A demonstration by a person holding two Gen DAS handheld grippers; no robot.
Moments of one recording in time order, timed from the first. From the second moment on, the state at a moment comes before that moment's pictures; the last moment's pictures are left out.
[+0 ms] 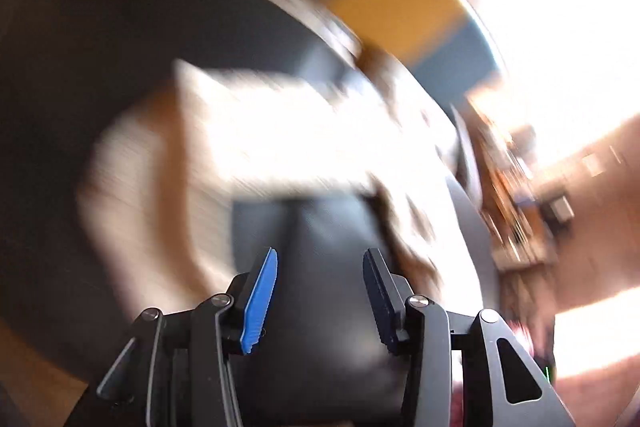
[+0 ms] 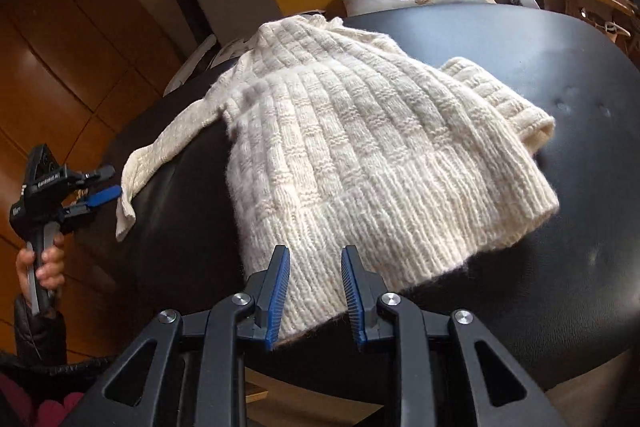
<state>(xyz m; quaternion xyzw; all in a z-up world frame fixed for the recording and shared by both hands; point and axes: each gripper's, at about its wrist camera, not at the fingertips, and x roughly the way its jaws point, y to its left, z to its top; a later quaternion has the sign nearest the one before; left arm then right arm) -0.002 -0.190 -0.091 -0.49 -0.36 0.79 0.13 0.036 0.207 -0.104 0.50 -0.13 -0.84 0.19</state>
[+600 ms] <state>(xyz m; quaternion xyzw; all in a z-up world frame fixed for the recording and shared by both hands) -0.044 -0.006 -0.117 -0.57 -0.34 0.70 0.25 0.058 0.258 -0.121 0.49 -0.18 -0.85 0.12</state>
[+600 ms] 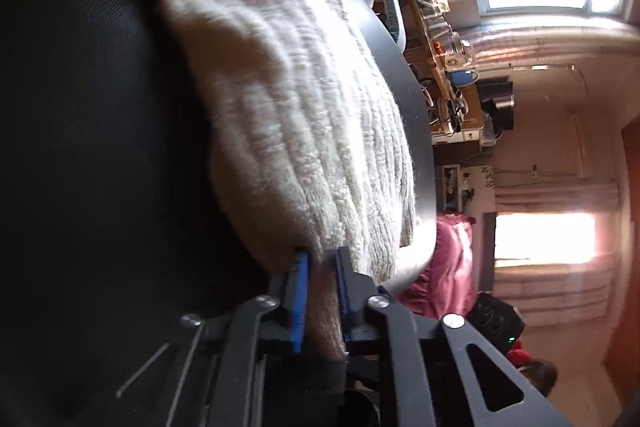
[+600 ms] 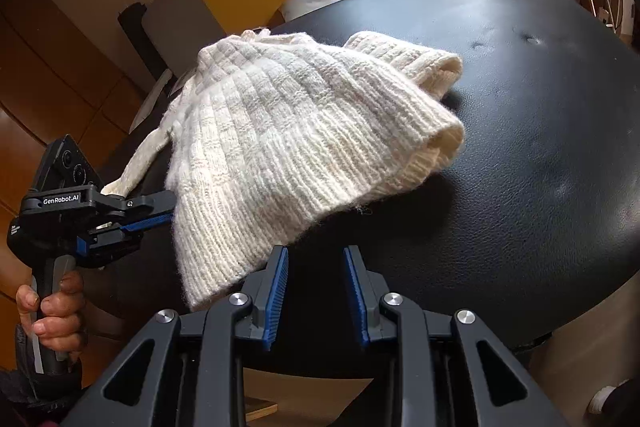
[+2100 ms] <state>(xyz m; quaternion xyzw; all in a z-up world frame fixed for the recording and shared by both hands) 0.038 -0.260 0.001 -0.37 -0.37 0.85 0.02 -0.005 0.349 -0.141 0.46 -0.39 -0.79 0.09</state>
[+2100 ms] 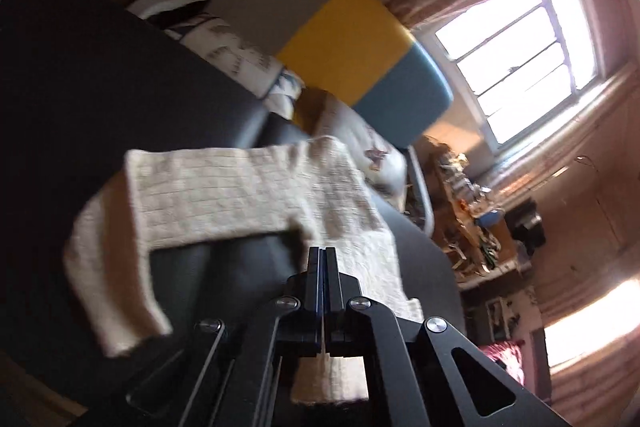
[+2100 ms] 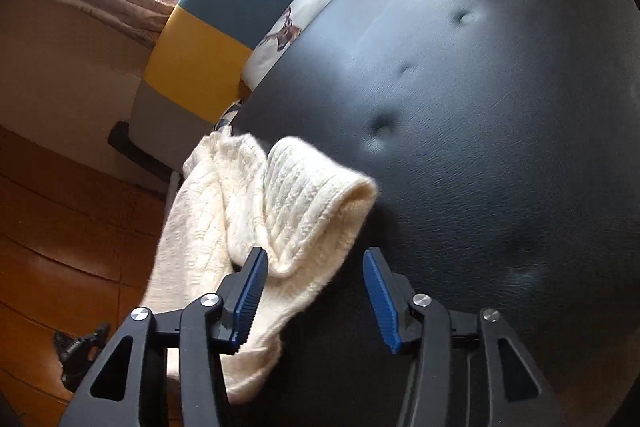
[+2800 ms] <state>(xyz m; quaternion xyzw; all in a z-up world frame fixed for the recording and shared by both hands) 0.013 -0.140 -0.118 -0.54 -0.30 0.78 0.10 -0.030 0.252 -0.152 0.50 -0.31 -0.80 0.13</state>
